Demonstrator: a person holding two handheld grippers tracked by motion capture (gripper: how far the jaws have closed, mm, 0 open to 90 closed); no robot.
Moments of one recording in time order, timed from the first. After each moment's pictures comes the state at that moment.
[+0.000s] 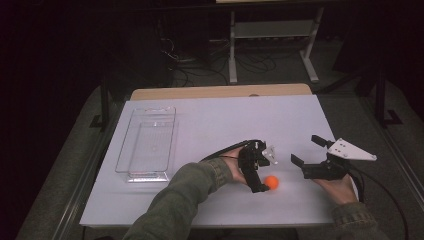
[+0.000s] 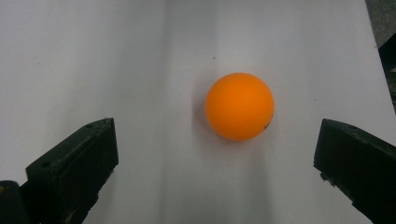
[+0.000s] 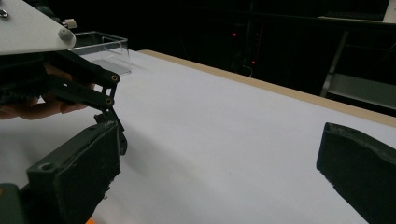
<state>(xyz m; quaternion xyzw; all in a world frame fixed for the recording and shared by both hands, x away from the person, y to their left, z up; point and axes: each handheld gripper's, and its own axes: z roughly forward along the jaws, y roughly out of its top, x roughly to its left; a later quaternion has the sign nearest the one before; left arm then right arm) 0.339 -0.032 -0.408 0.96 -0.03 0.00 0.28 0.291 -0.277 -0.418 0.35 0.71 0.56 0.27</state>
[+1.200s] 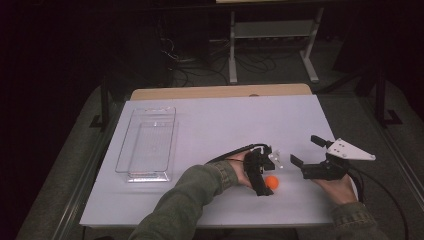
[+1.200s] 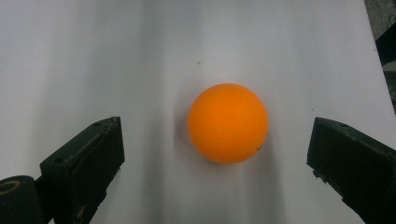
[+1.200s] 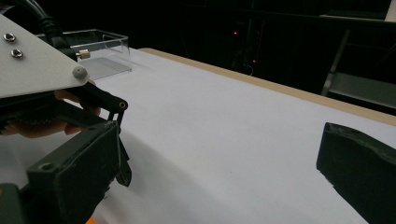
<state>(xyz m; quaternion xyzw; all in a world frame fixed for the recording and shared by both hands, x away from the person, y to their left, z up) 0.337 -0.048 -0.421 0.96 -0.04 -0.02 0.27 0.292 -0.275 -0.419 0.35 0.71 0.56 0.26</state>
